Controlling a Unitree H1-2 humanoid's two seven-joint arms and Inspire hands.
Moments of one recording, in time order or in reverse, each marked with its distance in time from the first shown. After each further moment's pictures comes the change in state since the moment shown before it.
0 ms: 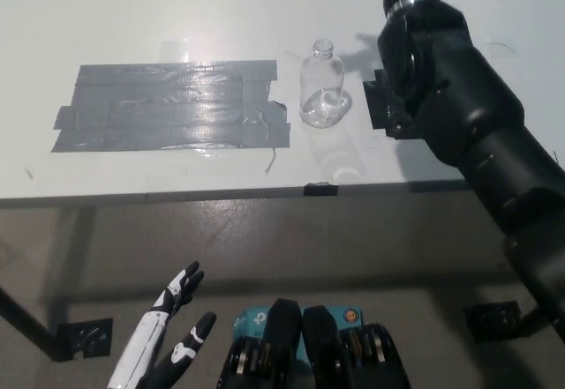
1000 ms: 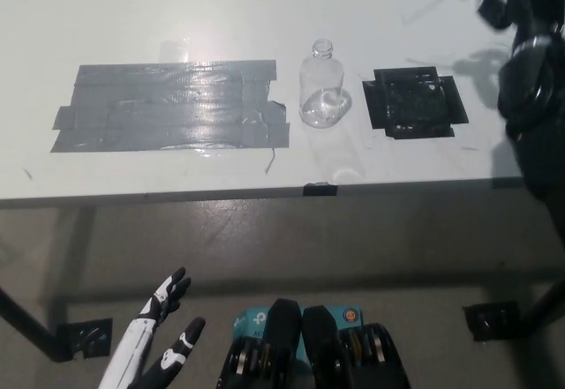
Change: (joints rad) left_arm 0.026 0.001 0.031 0.000 -0.010 -0.004 0.000; right_arm 0.210 -0.133 -0.249 0.027 0.200 -0.020 0.023
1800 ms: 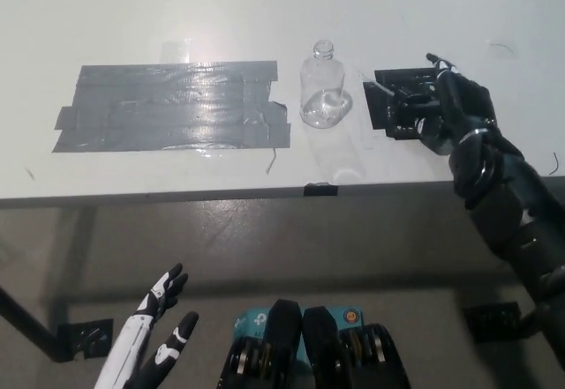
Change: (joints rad) left_arm -0.007 0.002 0.006 -0.004 -0.006 0.002 0.000; right_arm 0.048 0.061 0.129 0.186 0.042 -0.010 0.151
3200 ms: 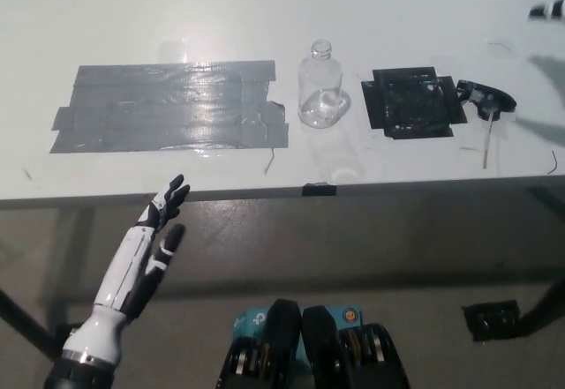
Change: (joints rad) left_arm -0.248 0.008 0.025 0.020 -0.005 0.046 0.000; right_arm 0.144 -0.412 -0.211 -1.023 0.261 0.218 0.657
